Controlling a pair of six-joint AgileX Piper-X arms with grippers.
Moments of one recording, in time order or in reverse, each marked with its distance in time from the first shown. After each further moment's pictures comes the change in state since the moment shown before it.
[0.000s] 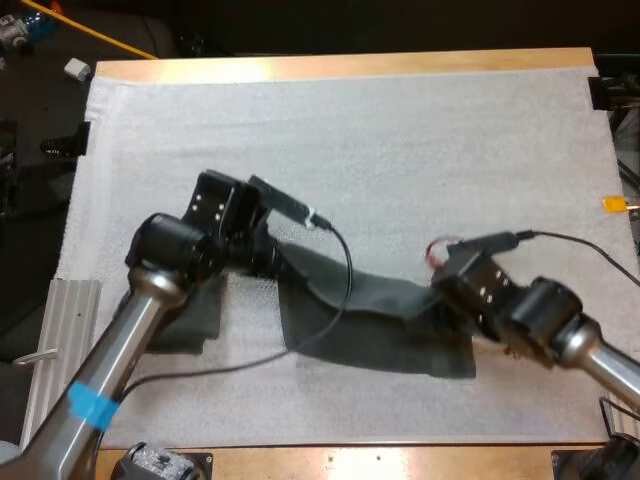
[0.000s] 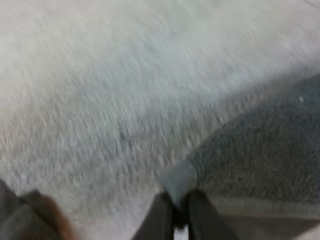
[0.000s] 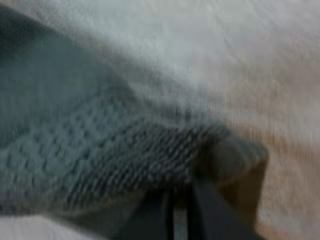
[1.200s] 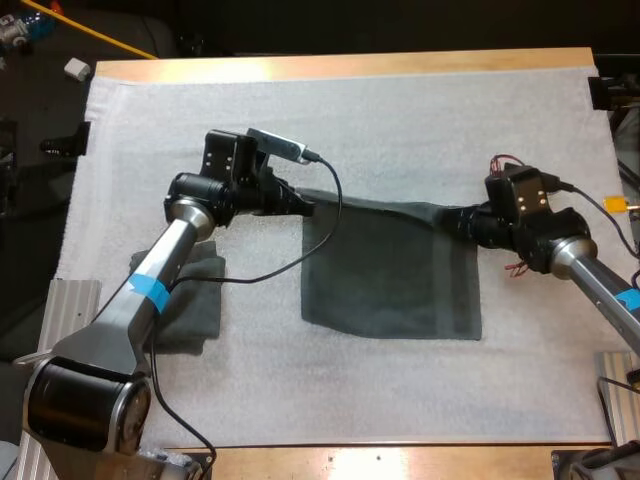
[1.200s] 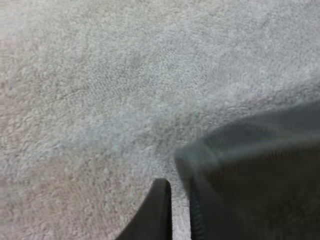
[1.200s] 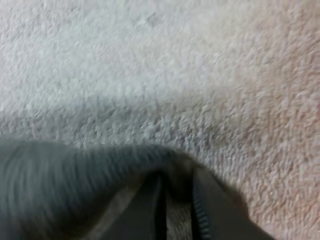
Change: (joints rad) left arm 0.183 0.428 0.000 -0.569 0.152 -0.022; right arm -0.502 0.373 -0.002 -0.533 -0.237 0.005
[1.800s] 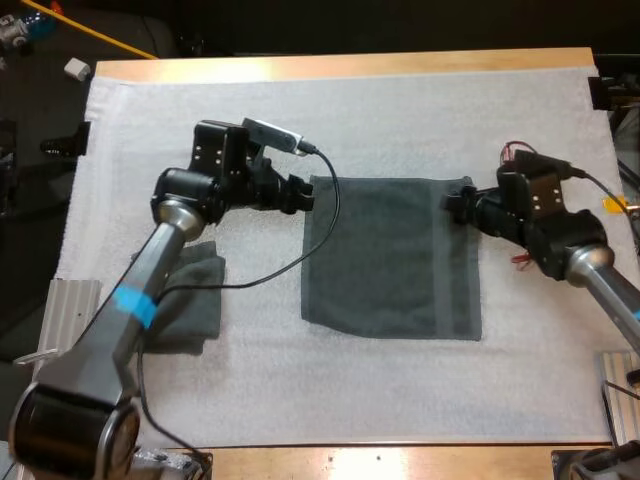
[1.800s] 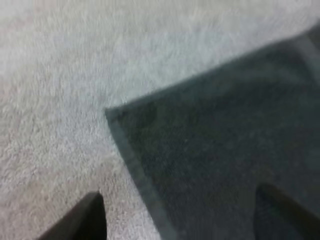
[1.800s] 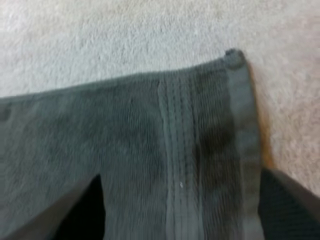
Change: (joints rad) left arm 0.003 -0.073 -0.035 0.055 0.089 -0.002; right arm -0.006 -0.093 -0.002 -0.041 0.012 -0.025
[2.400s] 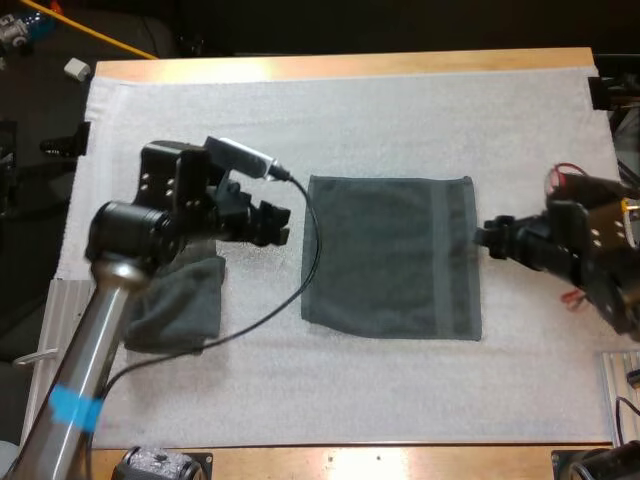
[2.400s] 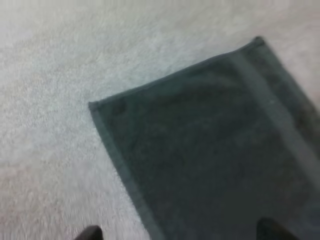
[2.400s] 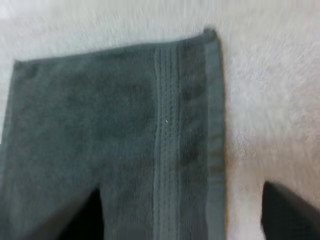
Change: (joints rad) left arm 0.000 -0.325 -0.003 0.328 0.000 0.014; right arm 0.000 -0.339 -0.003 0.366 0.002 -0.068
